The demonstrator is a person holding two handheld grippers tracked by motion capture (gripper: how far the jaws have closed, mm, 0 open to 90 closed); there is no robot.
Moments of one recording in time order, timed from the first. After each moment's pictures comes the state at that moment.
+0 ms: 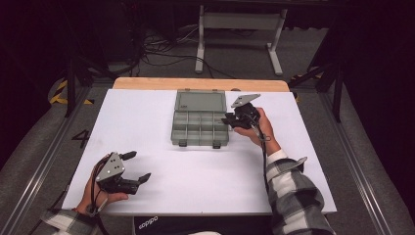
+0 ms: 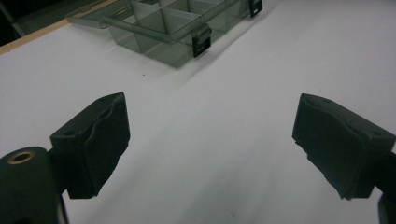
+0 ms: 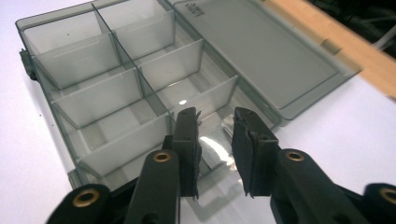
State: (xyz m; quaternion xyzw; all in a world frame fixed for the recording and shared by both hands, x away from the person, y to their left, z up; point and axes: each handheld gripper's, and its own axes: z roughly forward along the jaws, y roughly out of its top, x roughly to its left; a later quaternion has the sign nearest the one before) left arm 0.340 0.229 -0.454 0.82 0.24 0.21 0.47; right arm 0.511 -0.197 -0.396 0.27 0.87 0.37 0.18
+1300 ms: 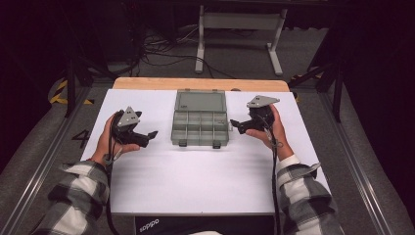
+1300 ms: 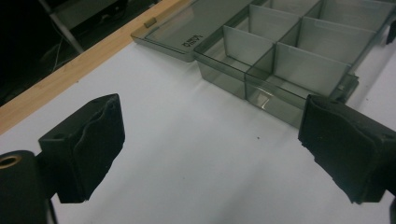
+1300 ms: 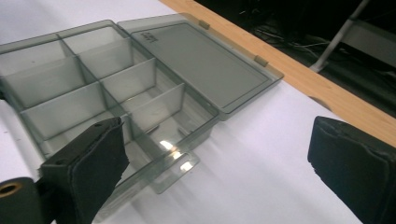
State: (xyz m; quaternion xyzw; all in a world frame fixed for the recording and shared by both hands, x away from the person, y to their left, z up) left arm 0.462 0.210 -0.414 0.83 0.27 0.24 0.42; right arm 0.493 -0.232 -0.387 0.31 0.82 0.41 0.26
